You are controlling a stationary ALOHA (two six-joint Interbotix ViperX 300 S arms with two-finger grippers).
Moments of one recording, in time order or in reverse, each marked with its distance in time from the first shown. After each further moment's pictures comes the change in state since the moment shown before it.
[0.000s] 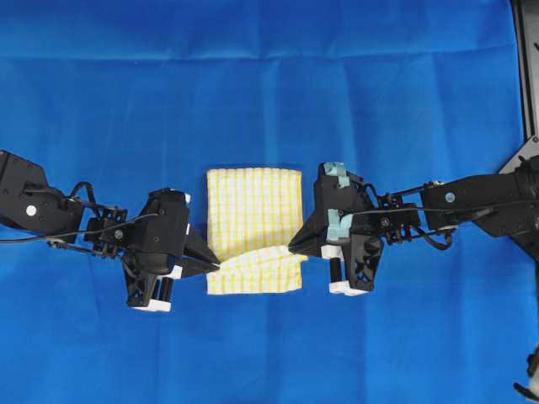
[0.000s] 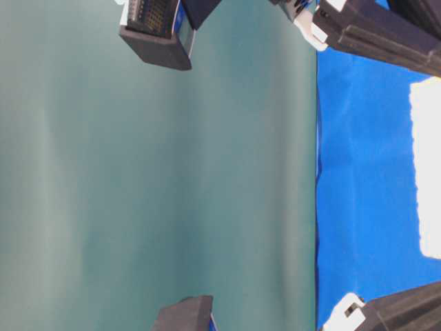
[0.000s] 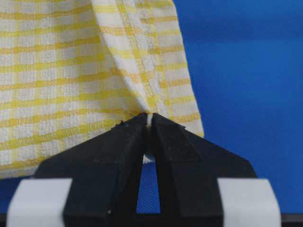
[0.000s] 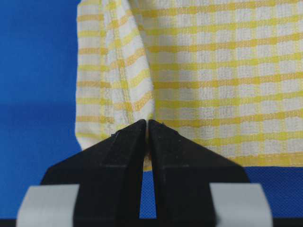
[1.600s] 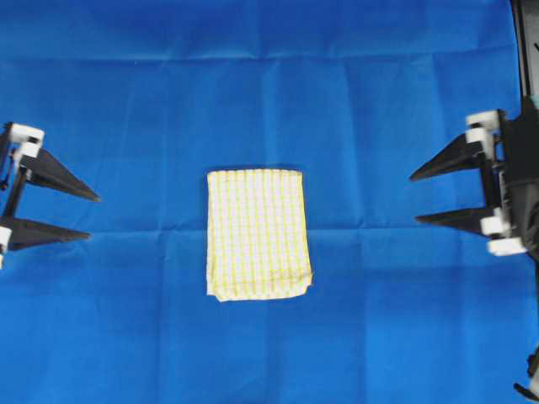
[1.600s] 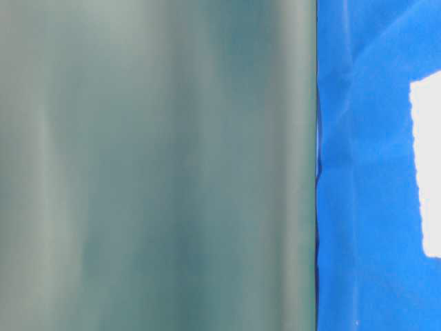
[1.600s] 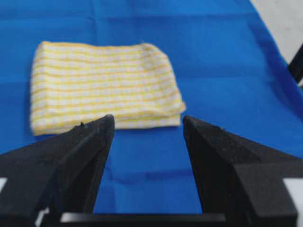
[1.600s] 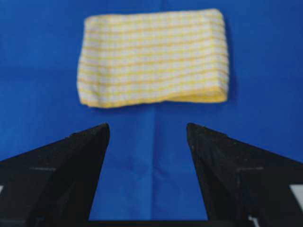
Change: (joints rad) left arm 0.054 -0.982 0.433 0.005 0.212 0.032; right arm -0.043 -0.930 0.313 -0.121 0.388 -0.008
